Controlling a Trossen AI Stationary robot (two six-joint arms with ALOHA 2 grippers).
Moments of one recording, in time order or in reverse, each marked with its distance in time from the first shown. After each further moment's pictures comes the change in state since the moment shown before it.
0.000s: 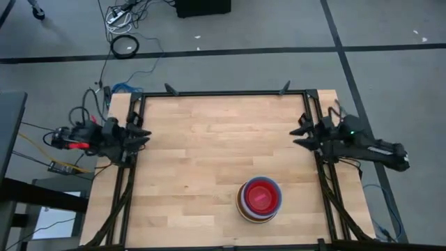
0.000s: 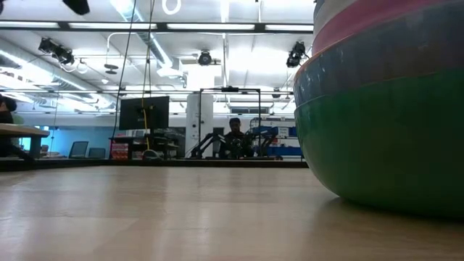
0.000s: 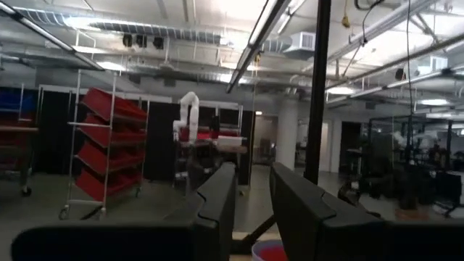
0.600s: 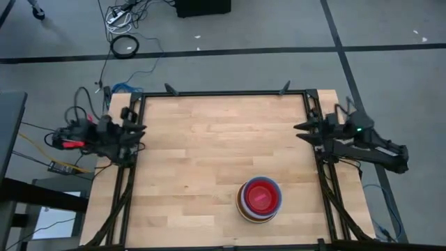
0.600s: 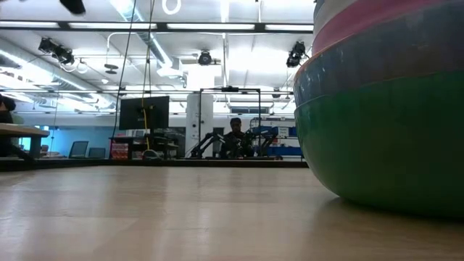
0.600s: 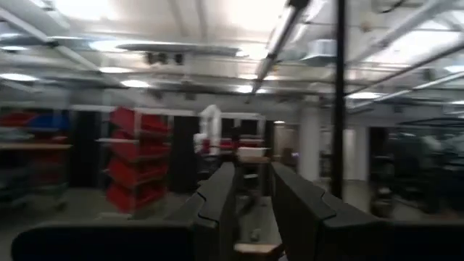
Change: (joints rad) left arm 0.000 -0.043 0.002 0.001 -0.075 0.074; right arm -0.026 -0.028 0.112 -0.247 0.097 -0.089
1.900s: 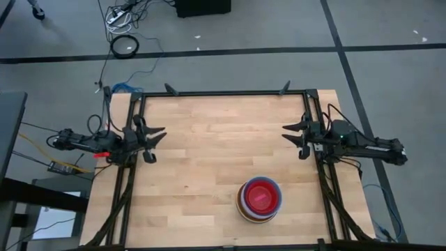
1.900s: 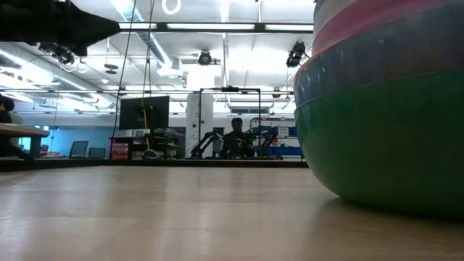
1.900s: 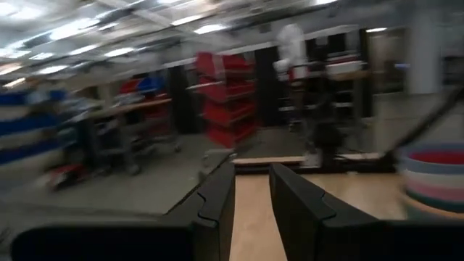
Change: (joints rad) left arm 0.002 0.000 -0.234 0.004 -0.314 0.200; right arm 0.143 -0.001 -0.190 0.054 0.360 -0.222
